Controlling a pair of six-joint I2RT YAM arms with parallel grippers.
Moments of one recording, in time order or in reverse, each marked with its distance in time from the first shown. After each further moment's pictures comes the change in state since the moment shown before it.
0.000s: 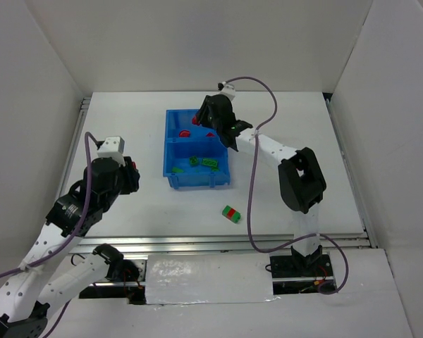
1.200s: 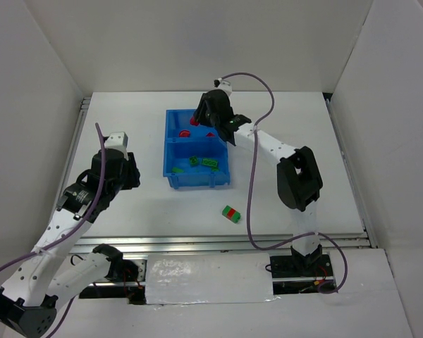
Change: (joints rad) left arm 0.109 0.113 -0.006 0.018 0.063 0.019; right arm -0.006 0.044 0.109 -0.143 -0.045 -0.005
